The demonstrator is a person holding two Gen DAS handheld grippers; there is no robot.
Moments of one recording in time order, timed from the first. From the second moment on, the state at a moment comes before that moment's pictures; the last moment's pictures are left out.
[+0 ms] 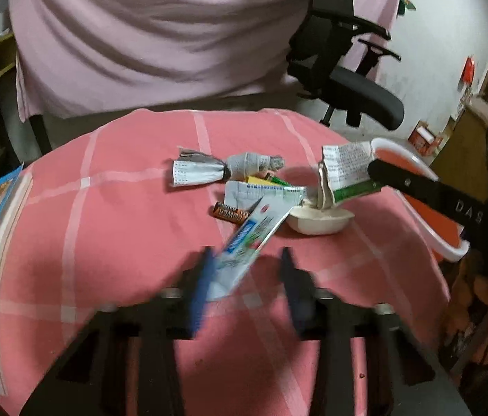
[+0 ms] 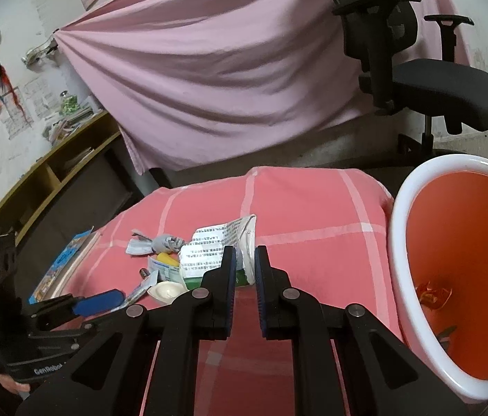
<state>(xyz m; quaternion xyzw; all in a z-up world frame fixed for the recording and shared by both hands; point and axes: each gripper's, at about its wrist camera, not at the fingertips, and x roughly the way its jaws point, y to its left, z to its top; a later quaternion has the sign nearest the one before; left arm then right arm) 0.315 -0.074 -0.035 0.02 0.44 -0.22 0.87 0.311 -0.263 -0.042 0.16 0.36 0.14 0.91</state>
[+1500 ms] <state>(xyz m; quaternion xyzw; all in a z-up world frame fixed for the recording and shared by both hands) 0.237 -0.086 0.053 -0.08 0.17 -0.20 0.96 0.218 -0.285 0.014 0.13 0.07 0.07 0.99</state>
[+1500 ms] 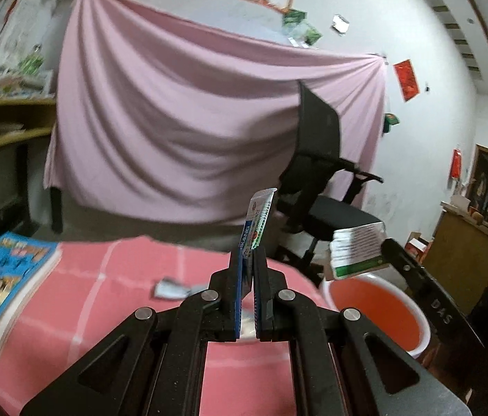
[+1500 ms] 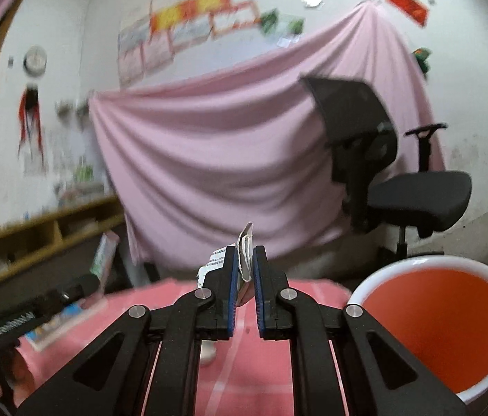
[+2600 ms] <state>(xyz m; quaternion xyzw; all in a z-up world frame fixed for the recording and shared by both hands) 0.284 -0.298 0.028 -0.02 0.34 -0.31 0.89 0.203 -0.441 -0.033 0.29 0.12 -0.12 0.94</state>
